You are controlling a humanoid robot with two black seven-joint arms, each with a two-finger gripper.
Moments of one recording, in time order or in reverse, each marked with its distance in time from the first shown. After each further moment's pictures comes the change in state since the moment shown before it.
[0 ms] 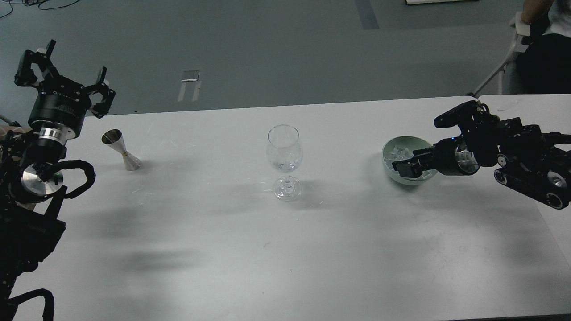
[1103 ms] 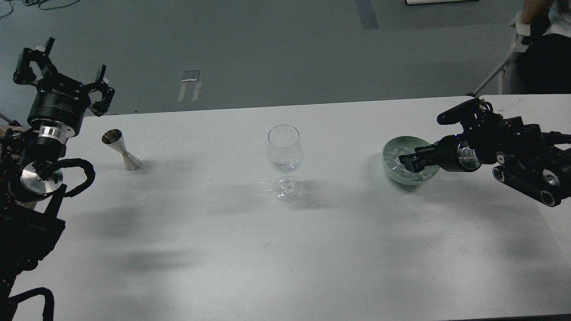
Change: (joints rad) left arm -0.004 0.002 -0.001 0.000 0.000 0.000 -0.001; right arm -0.015 0.039 0.011 -0.095 0.003 -0.011 -0.002
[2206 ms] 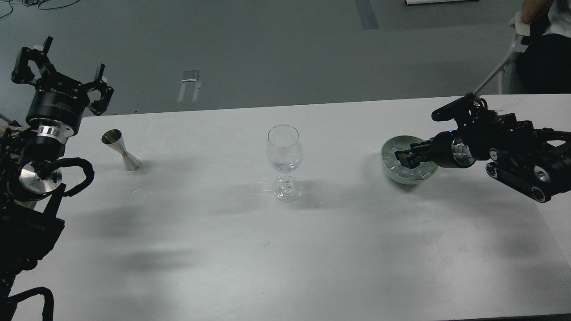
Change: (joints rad) left arm 0.001 0.002 -0.004 0.000 0.000 0.000 0.000; right arm 0.013 0.054 0.002 -0.065 0.002 -0.001 0.002
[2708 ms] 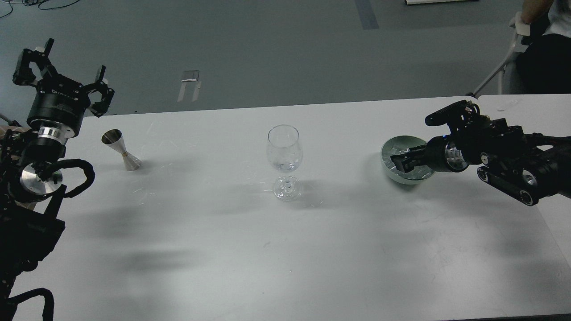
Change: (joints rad) left arm 0.003 0.000 0.001 0.000 0.000 0.000 0.000; right arm -0.023 0.038 -0.004 -0.023 0.003 -0.001 0.003
